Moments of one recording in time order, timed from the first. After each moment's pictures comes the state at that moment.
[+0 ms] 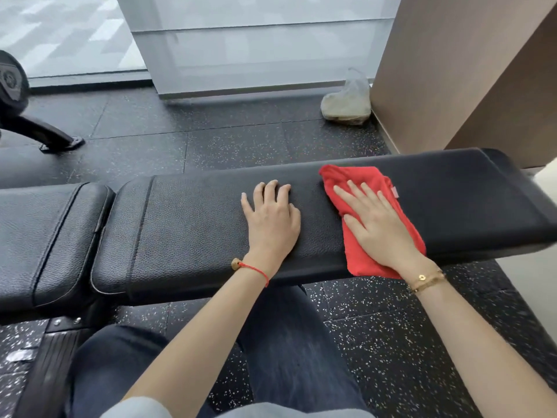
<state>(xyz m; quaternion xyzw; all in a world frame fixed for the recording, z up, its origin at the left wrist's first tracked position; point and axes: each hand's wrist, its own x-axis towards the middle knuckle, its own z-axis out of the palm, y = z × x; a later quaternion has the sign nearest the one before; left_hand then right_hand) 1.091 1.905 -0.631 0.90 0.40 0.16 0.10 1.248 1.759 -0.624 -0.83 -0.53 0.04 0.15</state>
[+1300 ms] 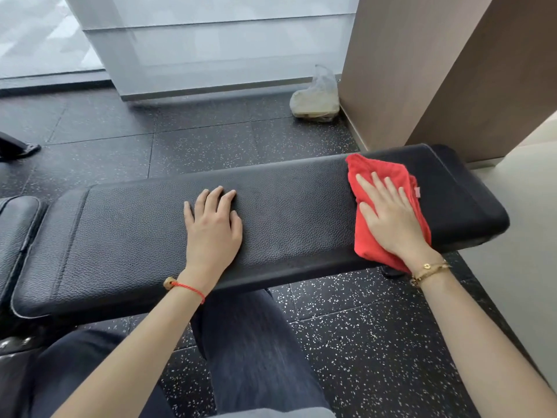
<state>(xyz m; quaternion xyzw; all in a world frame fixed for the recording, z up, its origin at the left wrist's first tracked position) 1.089 1.897 -0.634 0.89 0.40 0.18 0.08 1.342 1.692 -0.624 -0.91 -0.40 0.02 0.12</state>
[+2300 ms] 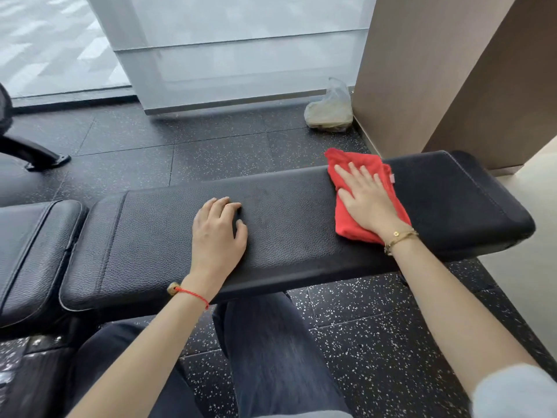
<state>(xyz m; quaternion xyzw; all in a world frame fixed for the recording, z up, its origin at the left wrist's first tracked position) 1.049 1.917 -0.623 0.89 0.38 0.23 0.12 1.322 1.778 -0.620 -0.89 -0.44 0.05 0.12</state>
